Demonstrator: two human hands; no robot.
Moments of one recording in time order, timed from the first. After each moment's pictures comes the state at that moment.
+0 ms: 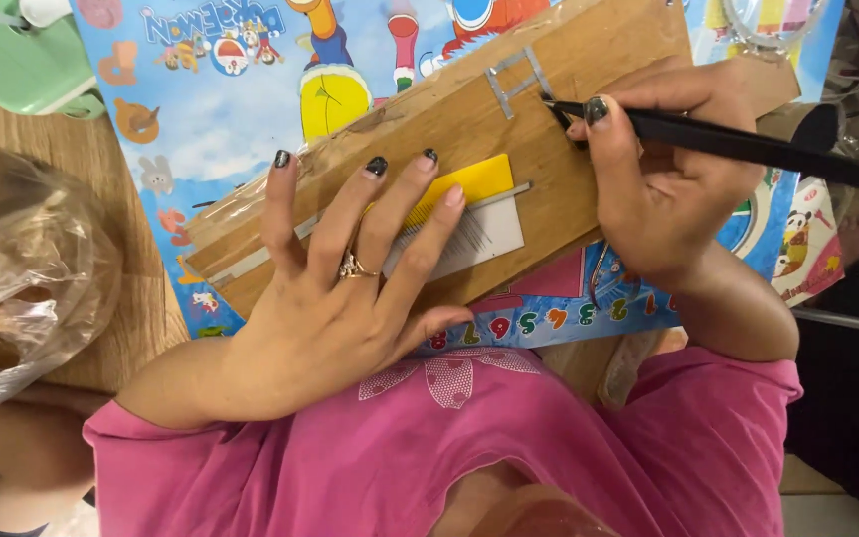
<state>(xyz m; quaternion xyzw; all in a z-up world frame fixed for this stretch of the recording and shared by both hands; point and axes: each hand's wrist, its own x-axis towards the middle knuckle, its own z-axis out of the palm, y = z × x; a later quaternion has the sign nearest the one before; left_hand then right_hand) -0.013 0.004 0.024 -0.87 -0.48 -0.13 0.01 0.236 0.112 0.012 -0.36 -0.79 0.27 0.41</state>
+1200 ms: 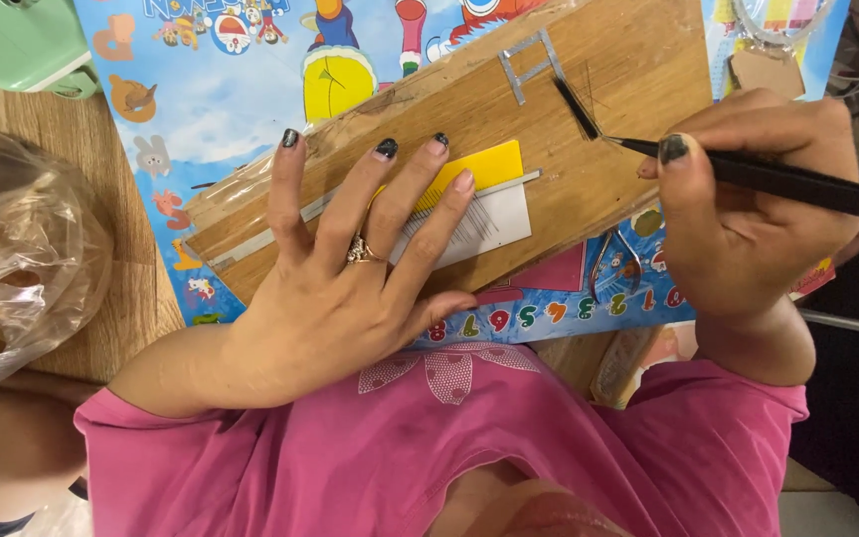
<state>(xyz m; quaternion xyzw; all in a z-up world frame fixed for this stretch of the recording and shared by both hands) -0.013 0.002 0.022 -0.87 -0.48 -0.13 0.01 0.270 0.090 0.035 -0.41 -0.79 0.26 0.37</state>
